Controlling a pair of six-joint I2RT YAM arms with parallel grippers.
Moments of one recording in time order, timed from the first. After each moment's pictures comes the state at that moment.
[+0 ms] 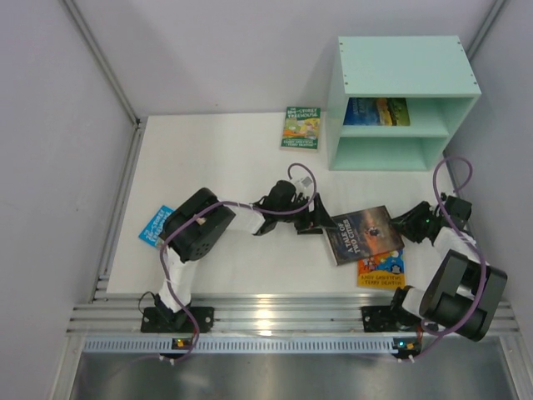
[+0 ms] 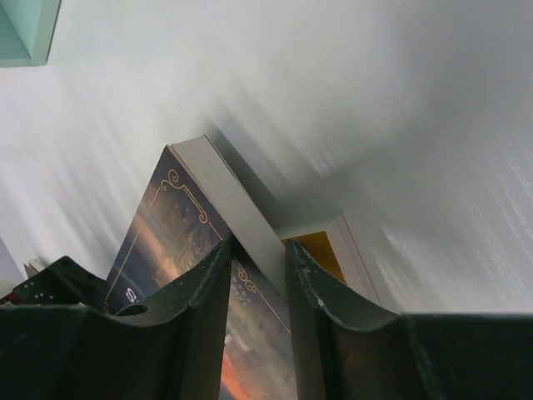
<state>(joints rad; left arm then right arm) -0.79 2.05 1.04 0.51 0.56 -1.00 -0.48 1.24 0.50 -0.20 -0.50 0.49</state>
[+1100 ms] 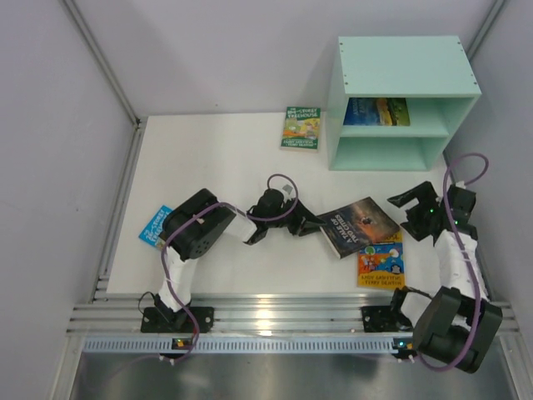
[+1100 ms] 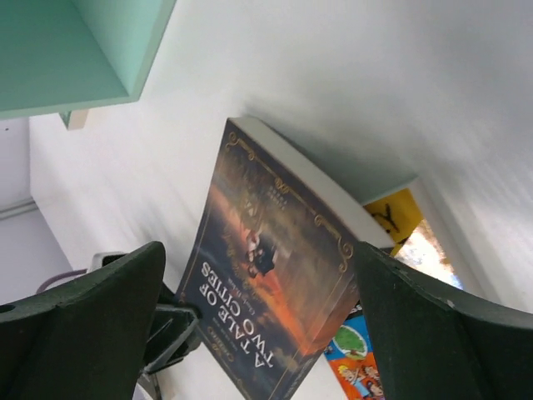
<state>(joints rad) -0.76 2.06 0.89 0.78 0.49 -1.49 -0.43 1.05 0.61 -0.39 -0.42 0.71</state>
